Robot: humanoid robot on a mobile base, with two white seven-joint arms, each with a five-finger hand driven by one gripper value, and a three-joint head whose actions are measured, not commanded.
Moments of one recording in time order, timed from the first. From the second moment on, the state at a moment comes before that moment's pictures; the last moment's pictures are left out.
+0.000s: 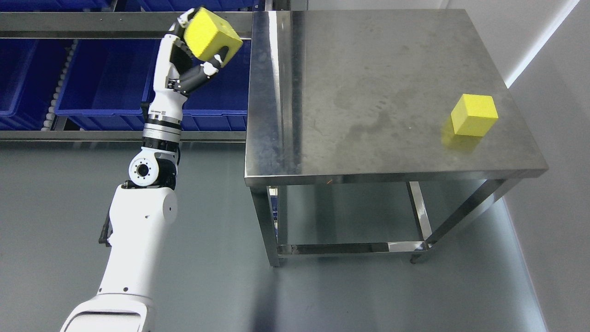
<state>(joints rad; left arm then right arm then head) -0.67 0.01 -0.03 -1.00 0.28 -0.56 -0.18 0.00 0.00 -0.09 0.00 0.00 -0.10 0.02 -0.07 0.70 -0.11</state>
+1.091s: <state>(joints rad) -0.52 0.00 0.04 -1.11 0.33 -0.54 -0.11 0.00 0.00 -0.09 0.00 0.00 -0.10 0.02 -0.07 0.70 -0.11</state>
